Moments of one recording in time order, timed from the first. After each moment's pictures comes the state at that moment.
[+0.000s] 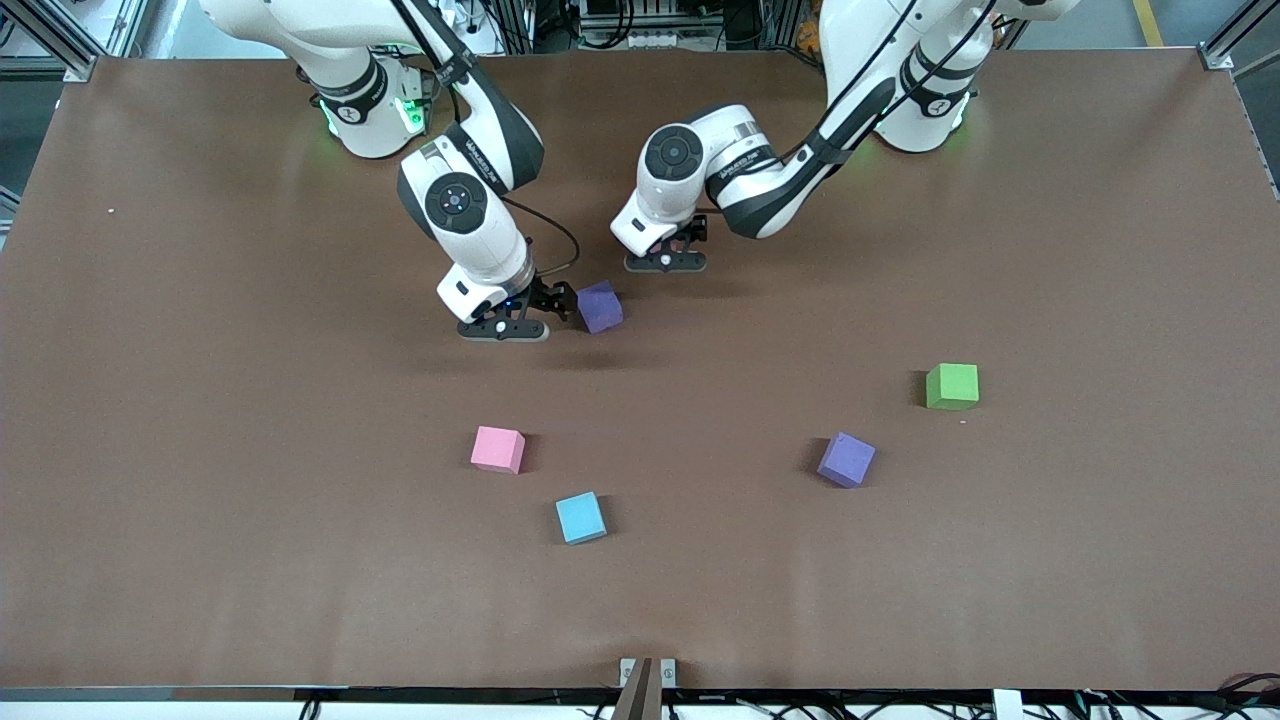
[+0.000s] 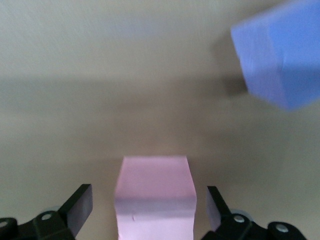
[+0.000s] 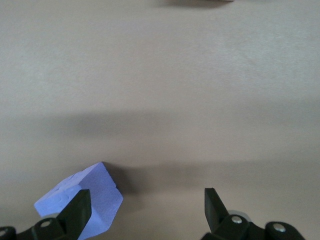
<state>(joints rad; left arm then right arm) -0.37 0.53 -0.60 -2.03 0.15 2.40 -1.07 0.57 0.30 0.08 -2.14 0.09 2.47 0.60</state>
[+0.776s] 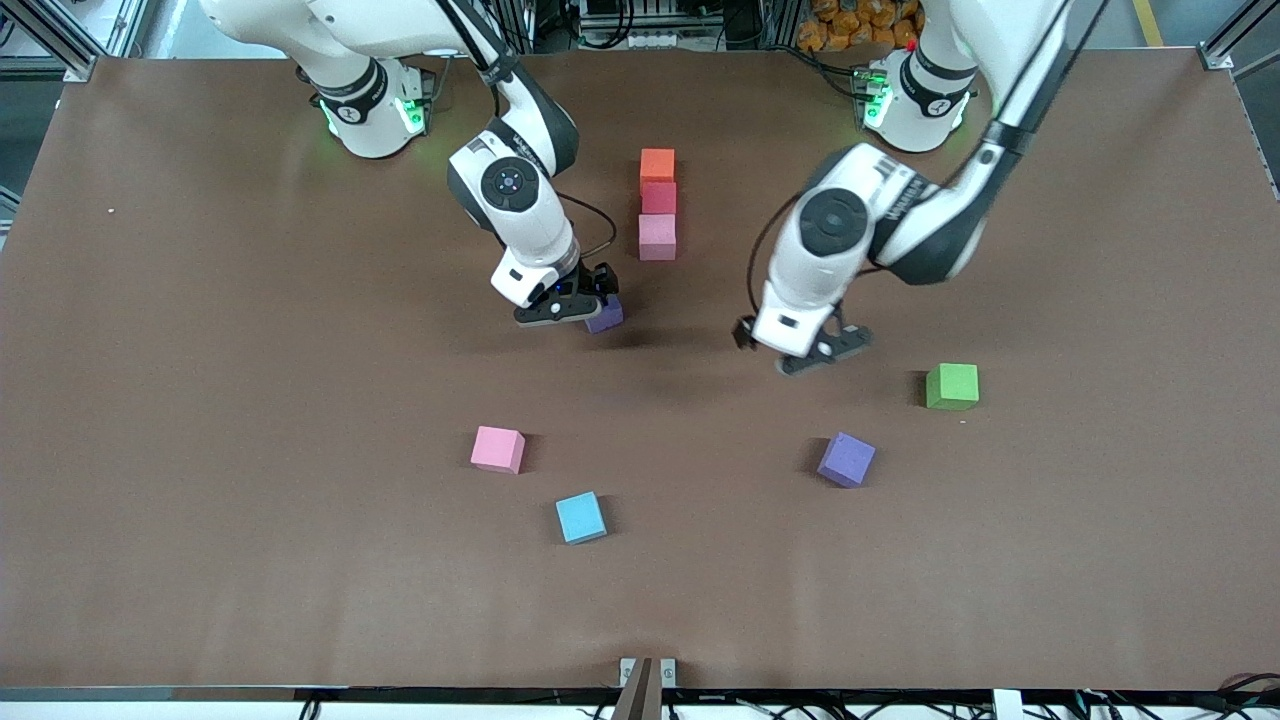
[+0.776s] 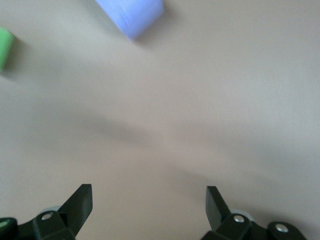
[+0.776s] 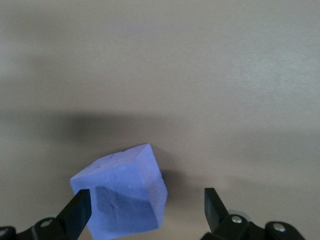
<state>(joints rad) -0.18 0.35 -0.36 -1.91 0.16 2.19 -1.02 0.68 0.39 0.10 -2.14 0.09 2.62 0.58</state>
